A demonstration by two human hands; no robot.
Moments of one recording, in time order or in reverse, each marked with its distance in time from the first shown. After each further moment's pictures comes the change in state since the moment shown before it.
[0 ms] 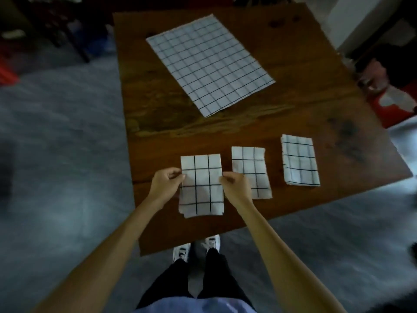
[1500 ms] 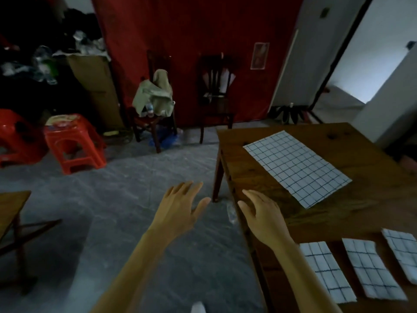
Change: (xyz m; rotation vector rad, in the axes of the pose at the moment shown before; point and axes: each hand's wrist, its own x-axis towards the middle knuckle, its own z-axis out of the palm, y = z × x) left_hand 0.004 -0.008 -0.434 0.742 0.269 0.680; right_hand -0.079 -0.342 0.185 -0.488 0.182 -0.583
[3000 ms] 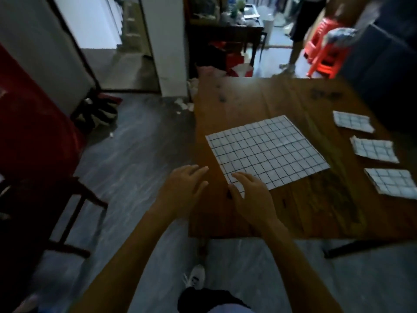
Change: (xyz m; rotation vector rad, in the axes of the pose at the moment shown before) left_hand 0.771 -0.109 0.124 -0.120 -0.552 1.364; right_hand 0.572 0.008 0.075 -0.005 0.778 1.155
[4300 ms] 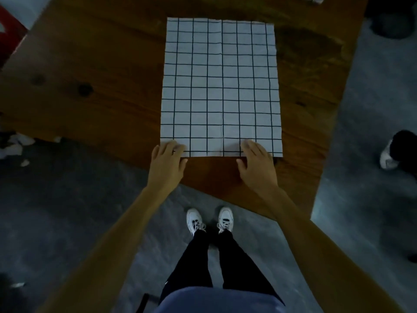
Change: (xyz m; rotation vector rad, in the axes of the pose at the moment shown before) left_hand 0.357 -0.197 0.156 0.073 -0.507 0.904; right_hand 0.160 0.015 0.215 -0.102 0.230 1.241
